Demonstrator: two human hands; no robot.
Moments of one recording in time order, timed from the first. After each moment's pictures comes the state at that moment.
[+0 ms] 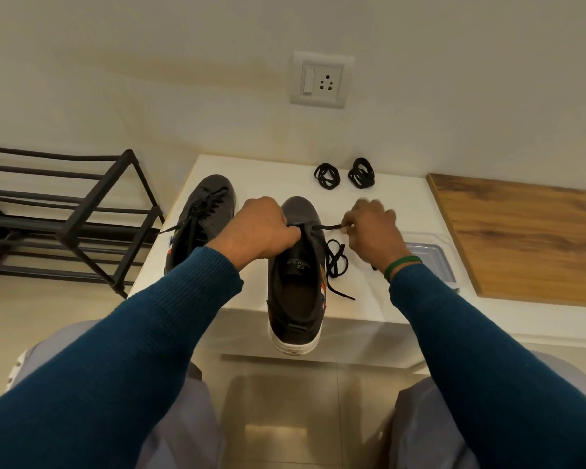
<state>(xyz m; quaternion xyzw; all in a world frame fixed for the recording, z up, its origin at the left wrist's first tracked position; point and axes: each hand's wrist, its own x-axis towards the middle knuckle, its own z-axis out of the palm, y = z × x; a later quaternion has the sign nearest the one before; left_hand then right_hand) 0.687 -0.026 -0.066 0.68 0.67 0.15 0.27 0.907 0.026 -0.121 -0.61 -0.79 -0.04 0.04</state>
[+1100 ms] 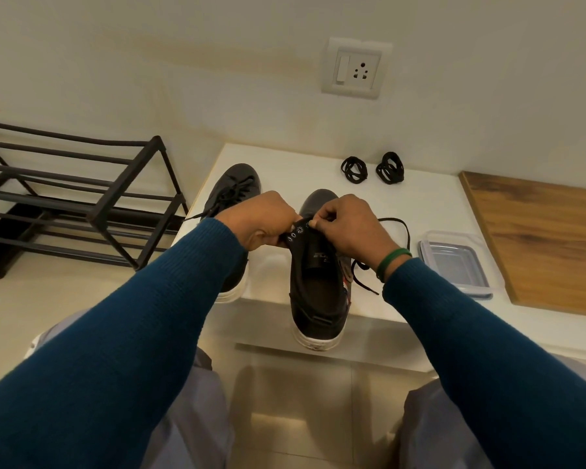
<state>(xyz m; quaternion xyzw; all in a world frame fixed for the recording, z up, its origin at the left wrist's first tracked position) 0.661 -0.017 -0.072 0.45 0.66 0.24 0.55 0.823 -0.001 -0.094 -0.58 -0.76 0.24 0.18</state>
